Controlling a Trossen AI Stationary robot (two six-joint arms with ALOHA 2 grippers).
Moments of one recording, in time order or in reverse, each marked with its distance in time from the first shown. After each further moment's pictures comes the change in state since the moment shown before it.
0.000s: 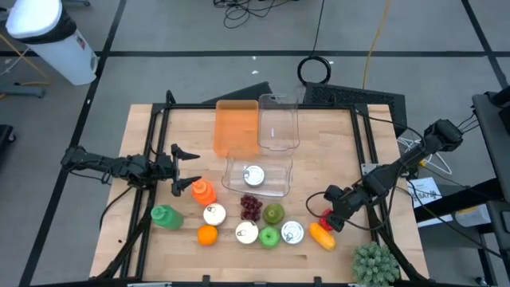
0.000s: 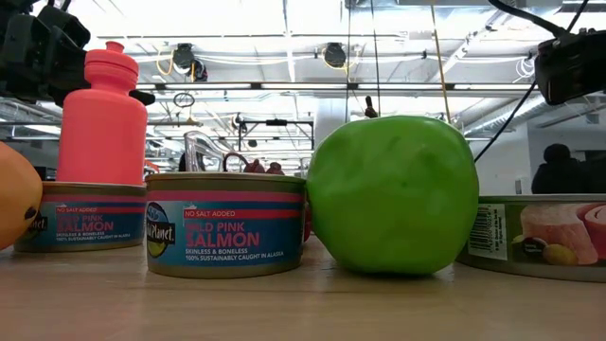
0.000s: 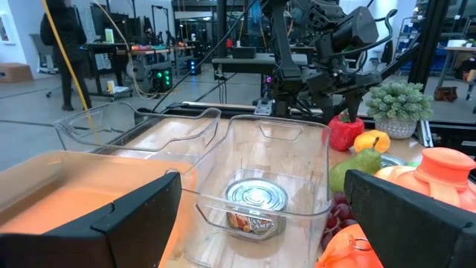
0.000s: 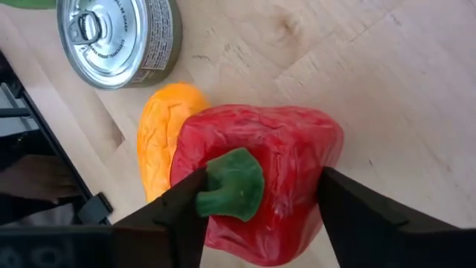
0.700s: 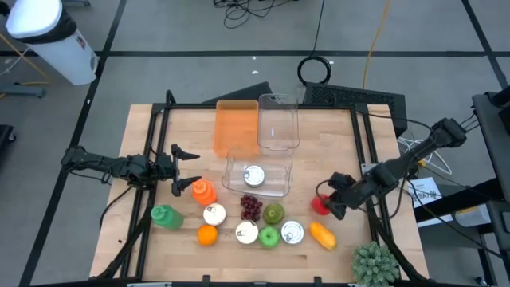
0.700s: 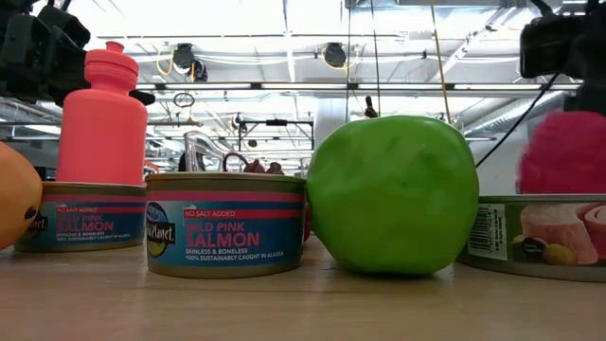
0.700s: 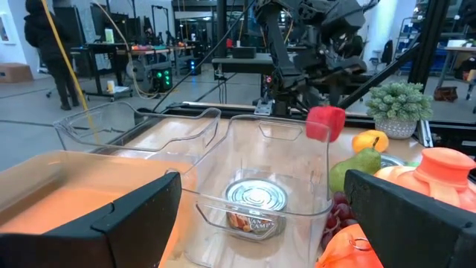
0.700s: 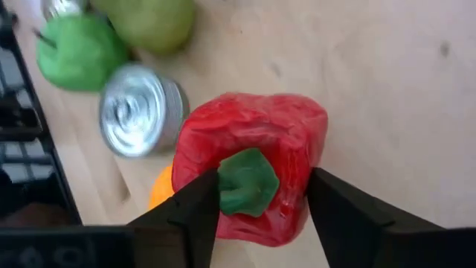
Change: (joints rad) left arm 0.000 0.000 0.000 0.000 0.000 0.000; right arm -0.035 -0.230 -0.006 -0.024 0.202 -0.088
